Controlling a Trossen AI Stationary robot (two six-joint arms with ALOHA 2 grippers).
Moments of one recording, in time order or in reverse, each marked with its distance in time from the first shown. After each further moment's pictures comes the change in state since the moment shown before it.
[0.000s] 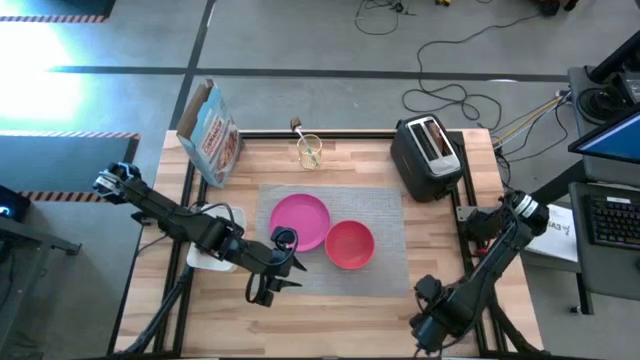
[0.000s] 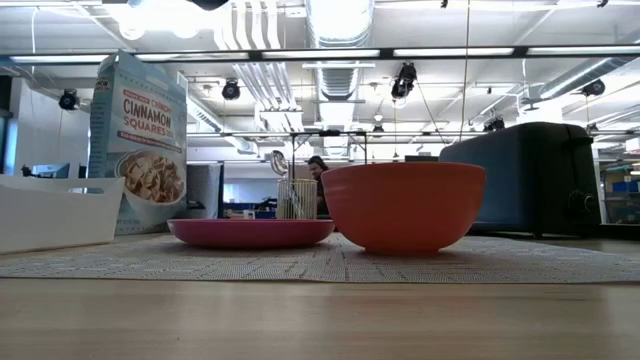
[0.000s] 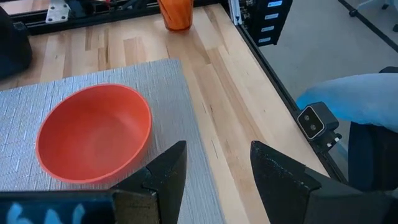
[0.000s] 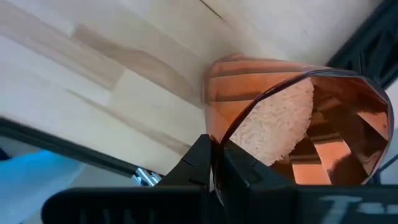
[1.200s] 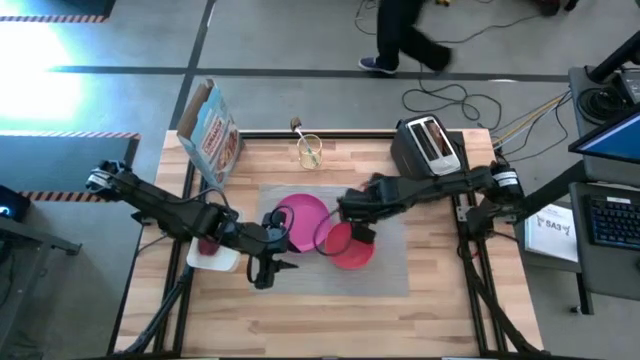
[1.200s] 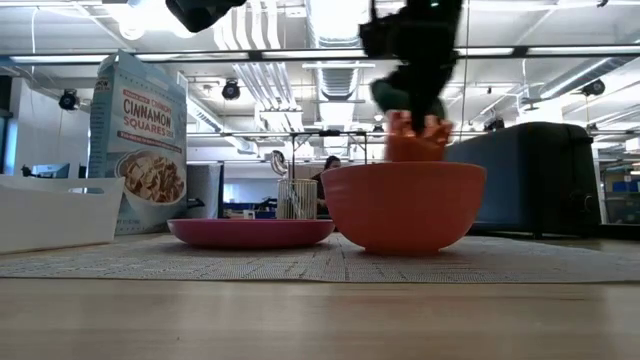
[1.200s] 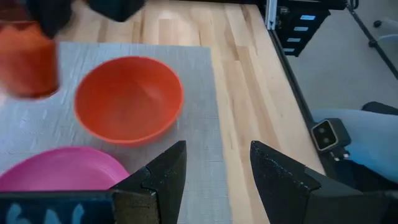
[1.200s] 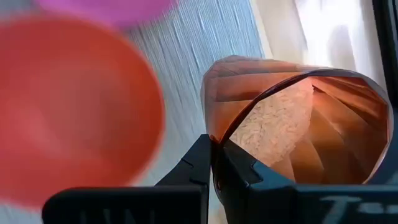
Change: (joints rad) left arm 0.080 -0.087 -0.024 -0.094 0.007 -0.166; right arm -0.797 -0.001 0.120 0.177 0.521 -1.410
